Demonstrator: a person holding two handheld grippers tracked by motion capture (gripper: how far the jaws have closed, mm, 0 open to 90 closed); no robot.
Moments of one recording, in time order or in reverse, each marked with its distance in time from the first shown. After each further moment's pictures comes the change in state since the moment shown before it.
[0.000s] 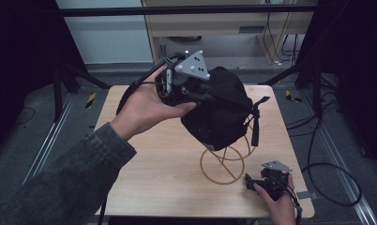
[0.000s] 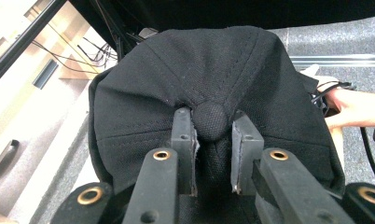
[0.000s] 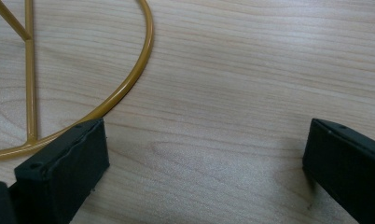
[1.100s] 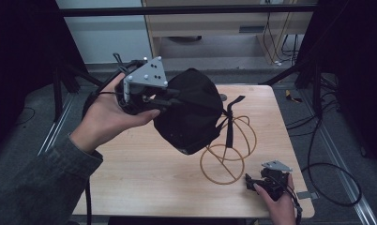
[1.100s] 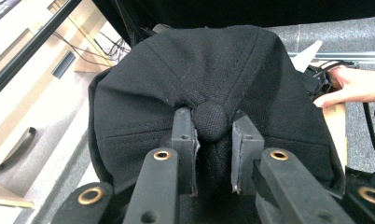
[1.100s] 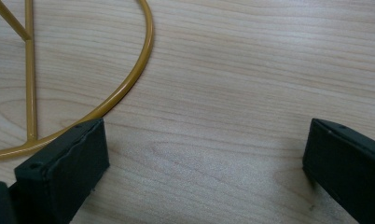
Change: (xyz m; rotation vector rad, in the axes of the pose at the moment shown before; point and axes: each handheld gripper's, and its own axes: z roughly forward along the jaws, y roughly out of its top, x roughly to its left) left arm -0.001 -0.046 -0.053 0.000 0.052 -0.018; right arm 0.000 0.000 0.000 0.000 0.000 0.001
